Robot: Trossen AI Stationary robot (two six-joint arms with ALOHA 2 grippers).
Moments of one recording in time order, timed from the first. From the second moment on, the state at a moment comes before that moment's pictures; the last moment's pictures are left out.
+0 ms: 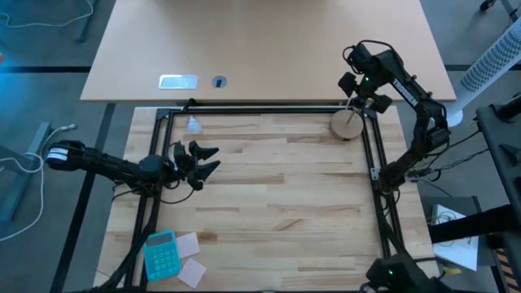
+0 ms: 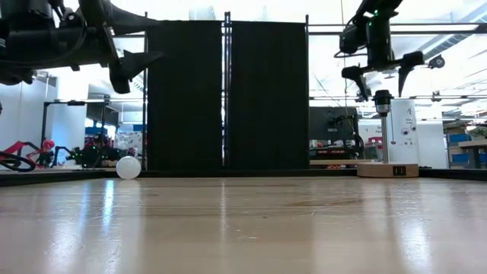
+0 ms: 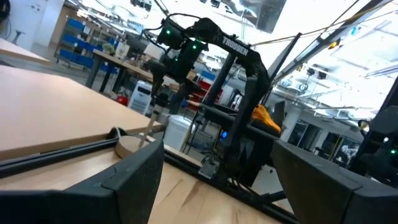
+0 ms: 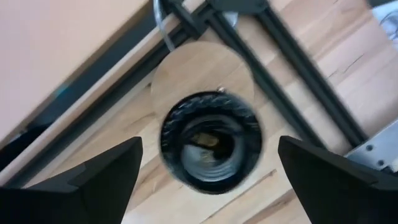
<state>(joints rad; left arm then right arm) -0.06 0.89 0.09 1.10 -0.36 -0.35 -1.07 1.56 1.61 -1.47 0.12 1.17</state>
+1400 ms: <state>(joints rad) -0.06 0.89 0.10 1.09 -0.32 -0.37 -1.06 1.59 1.60 -1.49 0.15 1.14</state>
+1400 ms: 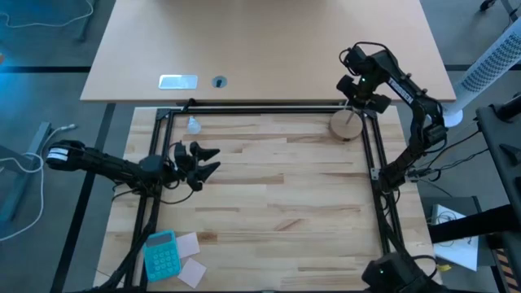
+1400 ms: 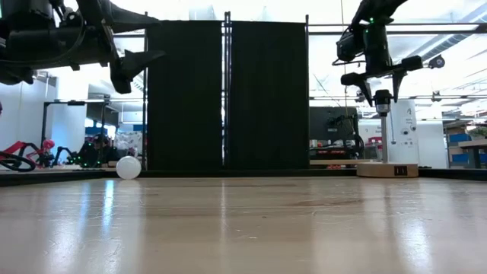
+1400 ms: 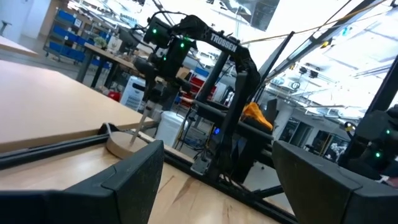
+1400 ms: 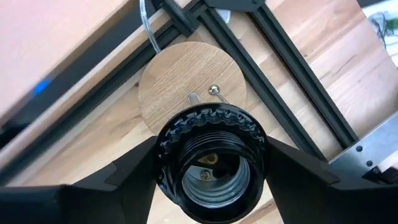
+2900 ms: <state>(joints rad) -0.06 0.93 0.13 1.07 -0.32 -0.27 -0.31 1.58 1.62 -1.41 0.00 1.23</state>
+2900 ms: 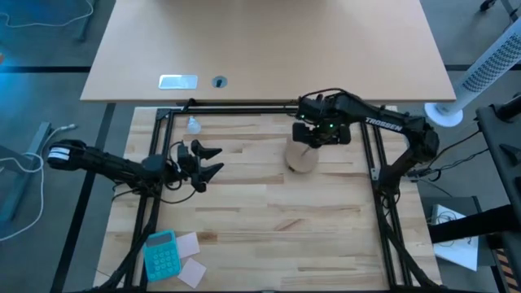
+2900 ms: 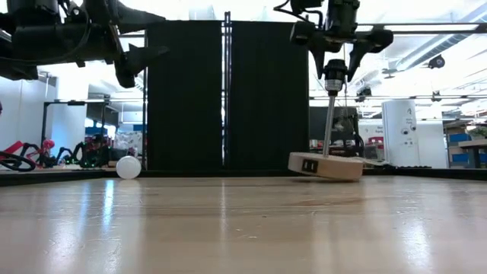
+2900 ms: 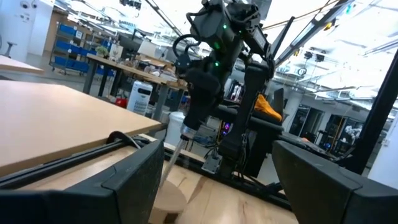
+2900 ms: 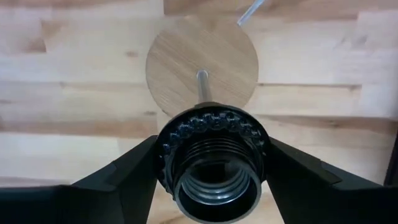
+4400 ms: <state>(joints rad) 0.21 0.98 0.88 -0.24 -0.23 -0.43 -0.20 1.60 1.95 -1.49 0.07 1.08</state>
